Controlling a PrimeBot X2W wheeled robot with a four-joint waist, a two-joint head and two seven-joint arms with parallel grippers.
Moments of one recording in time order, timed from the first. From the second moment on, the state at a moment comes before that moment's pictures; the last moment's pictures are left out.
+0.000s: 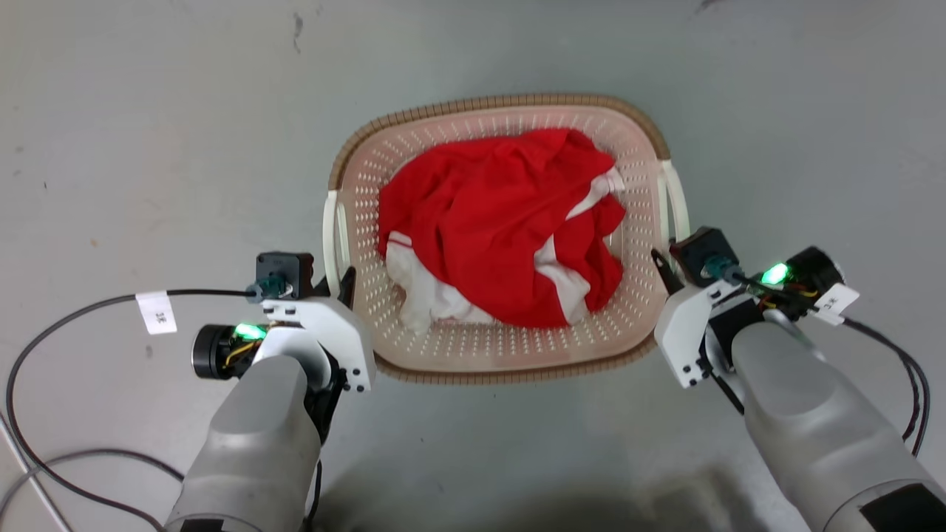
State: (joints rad) left arm -0.80 0.05 -0.08 1.25 -0.14 -0.13 -0.26; right arm -0.84 -0.08 0.40 1.24 -0.07 0.13 -0.26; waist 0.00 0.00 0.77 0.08
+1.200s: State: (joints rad) left arm -0.62 0.08 -0.30 1.29 -0.34 -0.13 -0.03; right arm -0.62 -0.06 0.77 1.26 0.35 0.13 -0.02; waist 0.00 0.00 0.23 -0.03
